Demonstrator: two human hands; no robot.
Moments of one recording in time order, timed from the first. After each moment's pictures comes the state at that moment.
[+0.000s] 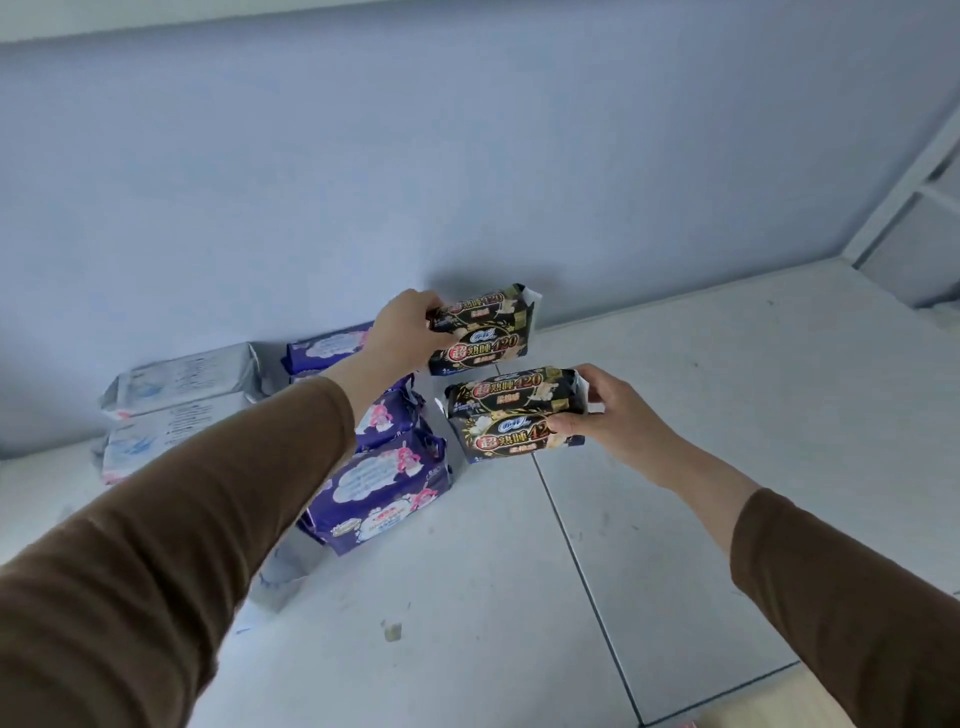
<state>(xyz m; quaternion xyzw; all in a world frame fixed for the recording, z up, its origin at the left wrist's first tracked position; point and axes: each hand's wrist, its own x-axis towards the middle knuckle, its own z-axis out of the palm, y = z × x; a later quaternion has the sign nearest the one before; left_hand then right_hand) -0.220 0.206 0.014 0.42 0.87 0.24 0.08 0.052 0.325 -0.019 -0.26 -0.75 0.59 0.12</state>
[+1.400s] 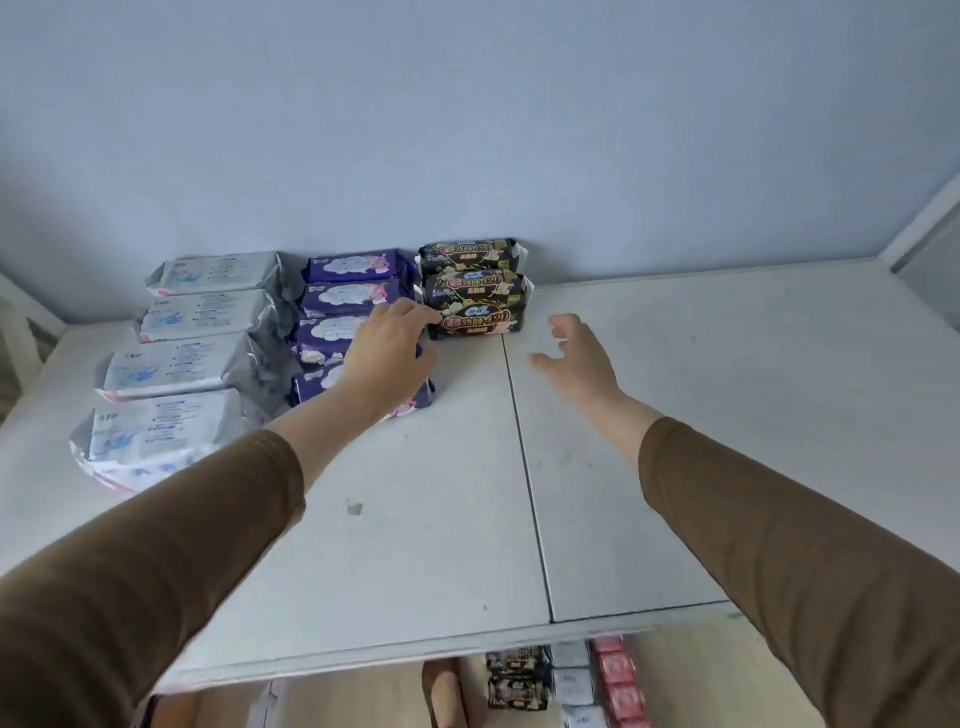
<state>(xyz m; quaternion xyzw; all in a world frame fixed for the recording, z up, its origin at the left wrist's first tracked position) -0.083 0.110 -0.001 0.41 0.89 0.19 -0.03 0.042 0.325 -0.054 -0.31 -0.85 0.41 0.13</state>
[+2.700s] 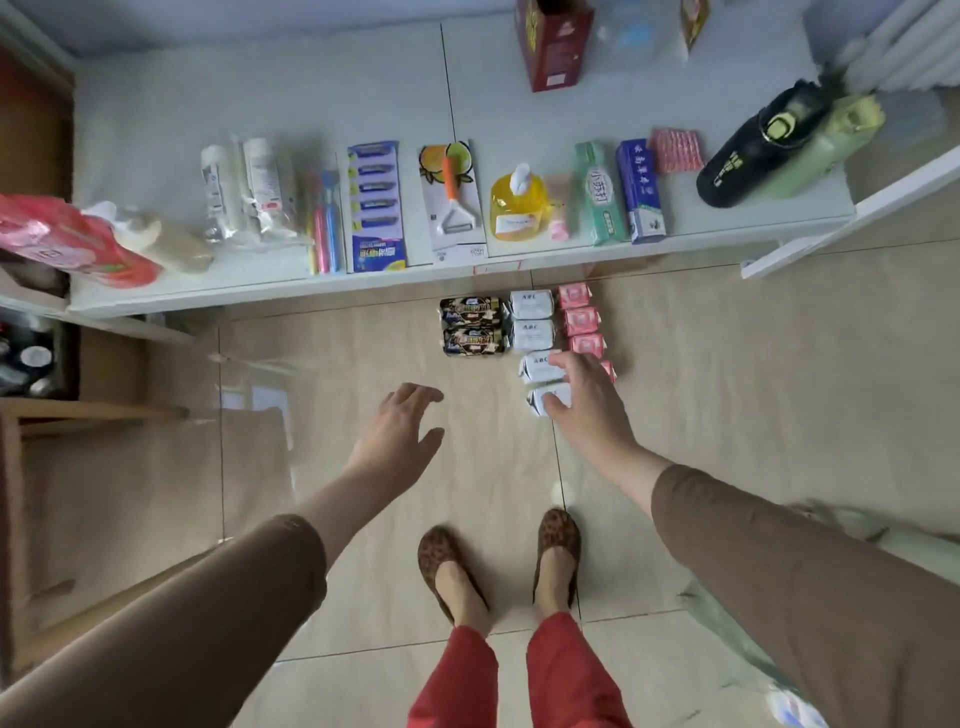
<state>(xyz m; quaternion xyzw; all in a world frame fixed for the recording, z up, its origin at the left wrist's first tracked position) 0.387 -0.119 -0.440 0.32 0.88 0.18 0.31 0.516 0.101 -0.448 -0.33 -0.87 0.37 -0.07</state>
